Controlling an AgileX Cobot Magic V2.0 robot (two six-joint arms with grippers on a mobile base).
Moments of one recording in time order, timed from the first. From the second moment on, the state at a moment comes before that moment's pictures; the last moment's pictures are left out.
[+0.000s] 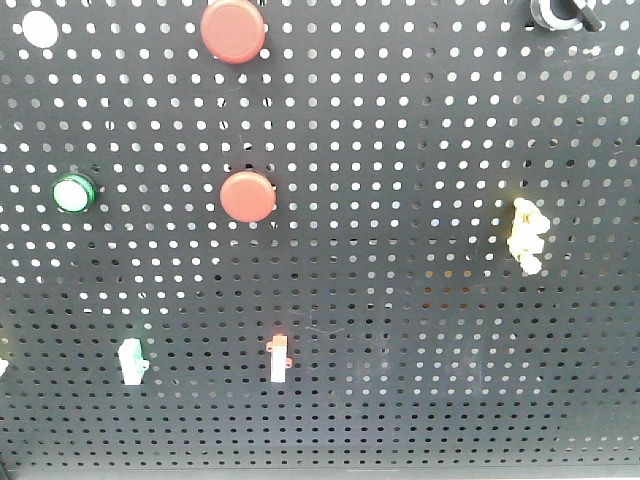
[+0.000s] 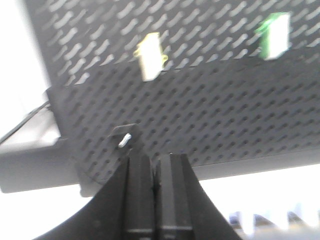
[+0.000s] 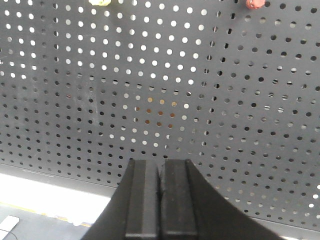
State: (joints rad) left arm -0.04 0.04 0.02 -0.09 -0.02 0.19; right arm 0.17 0.08 -0.36 -0.03 0.42 -0.12
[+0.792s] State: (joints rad) left arm -0.03 -0.01 0.03 -0.07 0.11 0.16; right arm 0.17 0.08 -0.36 -0.03 0.42 -0.12
